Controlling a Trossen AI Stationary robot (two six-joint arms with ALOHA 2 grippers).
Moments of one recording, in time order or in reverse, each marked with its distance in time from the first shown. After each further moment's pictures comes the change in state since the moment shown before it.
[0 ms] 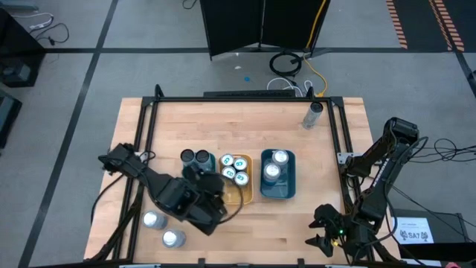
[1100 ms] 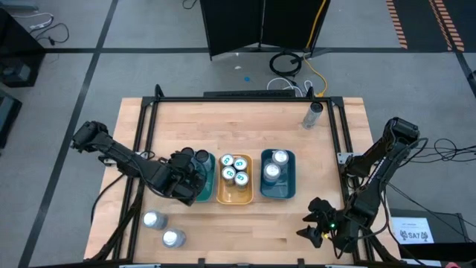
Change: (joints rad) left arm 0.087 -0.453 -0.976 0.312 0.063 -0.568; right arm -0.092 0.000 0.000 -0.010 0.021 0.077
